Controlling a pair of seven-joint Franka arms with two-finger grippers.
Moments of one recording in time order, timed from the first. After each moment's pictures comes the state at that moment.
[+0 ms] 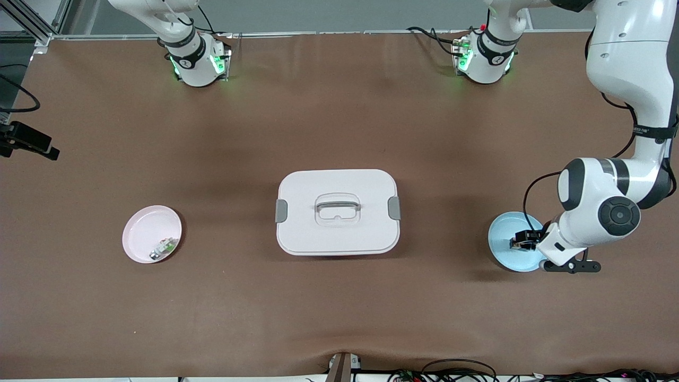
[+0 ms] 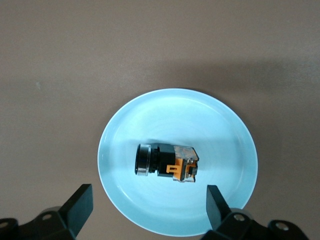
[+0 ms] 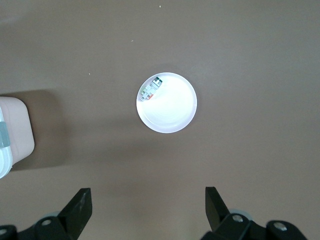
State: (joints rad) left arm 0.03 0.60 -0.06 -1.63 0.18 2.18 -0.08; right arm -0.01 0.10 -0.09 -1.40 0.04 1.49 -0.01
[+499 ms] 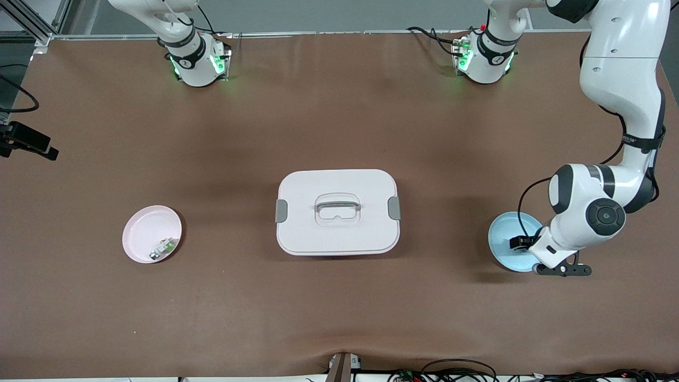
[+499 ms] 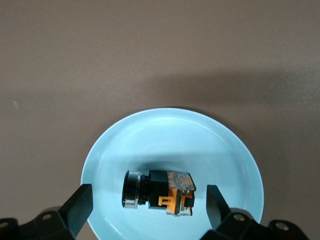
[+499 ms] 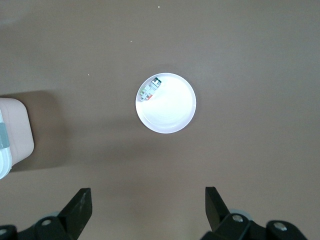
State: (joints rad) left arm 0.04 0.65 -0.06 -1.66 0.18 2.31 -0.08; right arm -0.01 0.10 -0.10 -1.40 0.04 1.49 -0.01
